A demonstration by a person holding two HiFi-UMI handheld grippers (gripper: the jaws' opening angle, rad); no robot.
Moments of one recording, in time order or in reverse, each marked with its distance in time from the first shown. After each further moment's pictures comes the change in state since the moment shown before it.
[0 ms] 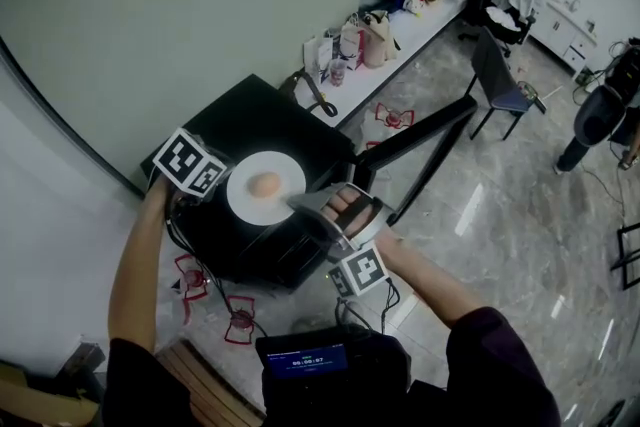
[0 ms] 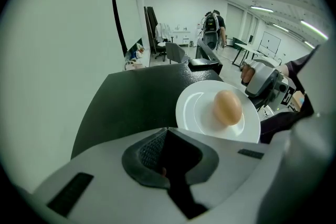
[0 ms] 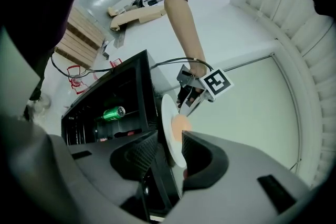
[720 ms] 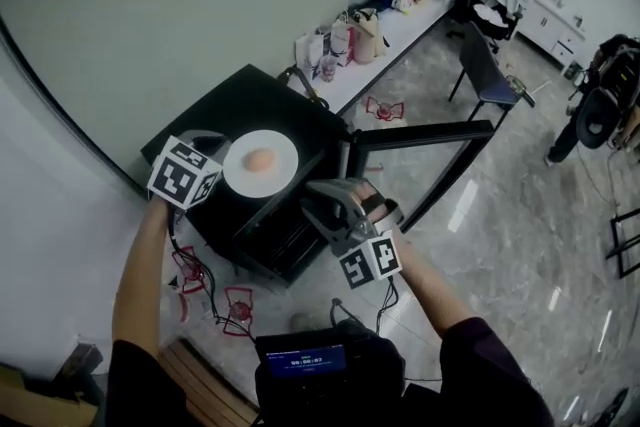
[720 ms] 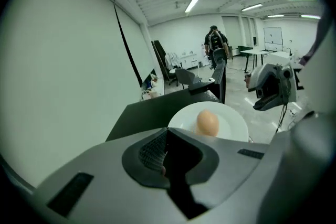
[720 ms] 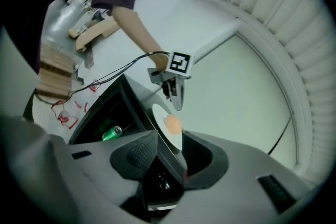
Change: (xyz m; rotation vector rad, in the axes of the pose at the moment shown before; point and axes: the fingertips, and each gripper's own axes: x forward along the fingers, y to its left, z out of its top) left arm -0.051 -0.017 0.013 0.049 -0.302 0.260; right arm -0.049 -0.004 0.003 0.405 0.033 -0.102
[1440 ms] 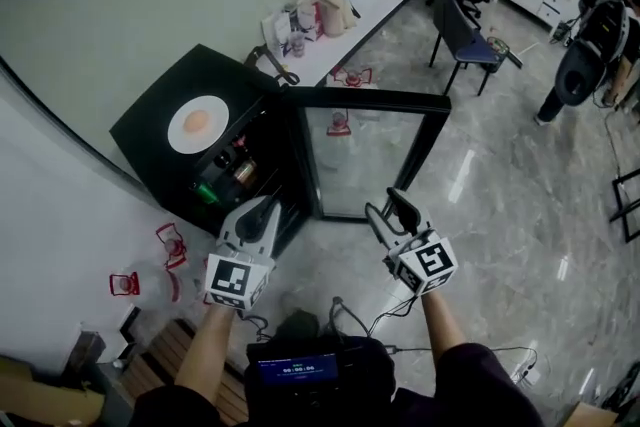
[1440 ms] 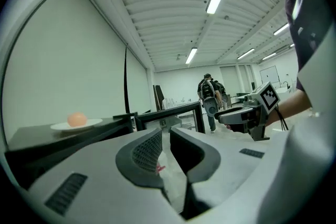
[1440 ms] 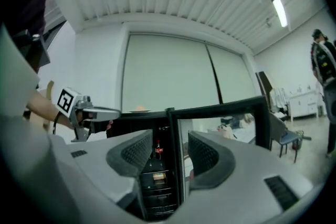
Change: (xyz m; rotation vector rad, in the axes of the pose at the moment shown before) left arm -0.043 -0.313 0.039 -0.164 -0.577 0.001; right arm -0.273 0.012 -0.140 1.008 0.016 -0.319
